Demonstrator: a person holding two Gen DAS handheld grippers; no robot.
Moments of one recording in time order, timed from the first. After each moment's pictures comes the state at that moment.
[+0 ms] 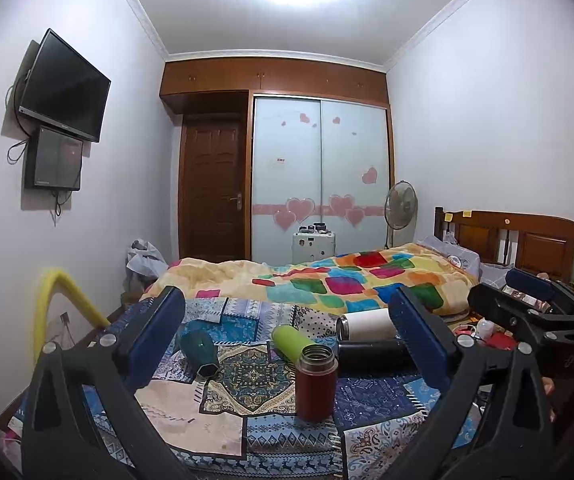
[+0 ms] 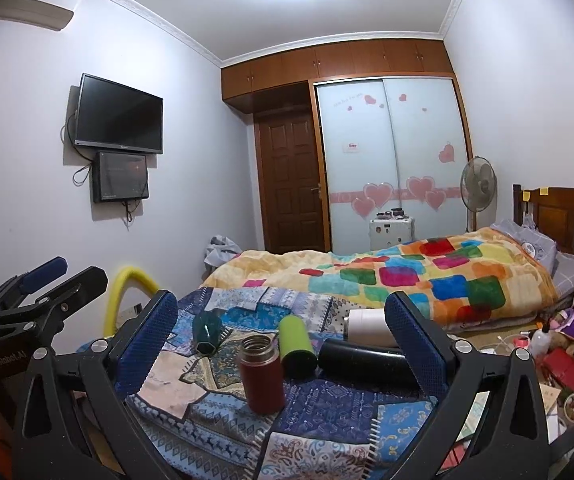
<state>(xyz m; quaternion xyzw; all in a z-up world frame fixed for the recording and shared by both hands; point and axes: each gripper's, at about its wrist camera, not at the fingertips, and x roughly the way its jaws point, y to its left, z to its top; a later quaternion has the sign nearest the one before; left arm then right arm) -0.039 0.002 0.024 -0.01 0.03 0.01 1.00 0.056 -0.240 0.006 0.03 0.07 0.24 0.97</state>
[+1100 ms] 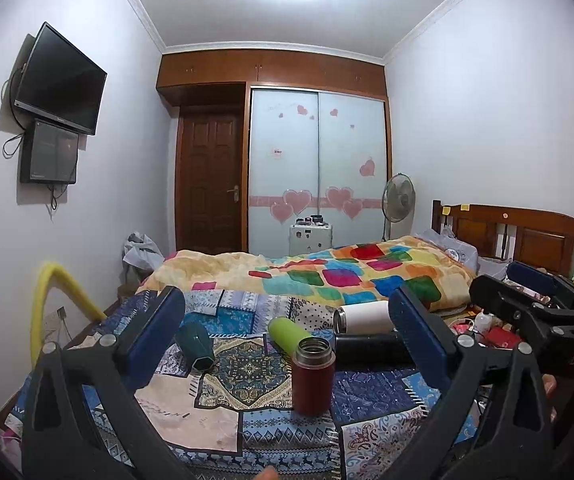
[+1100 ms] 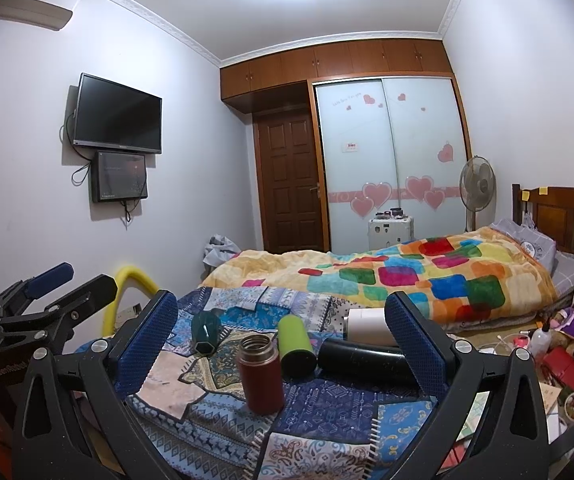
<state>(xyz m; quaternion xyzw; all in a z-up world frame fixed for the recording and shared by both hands) -0.031 0.001 0.017 -0.01 0.05 0.00 1.00 0.056 -0.243 0.006 0.03 0.07 0.24 0.97</state>
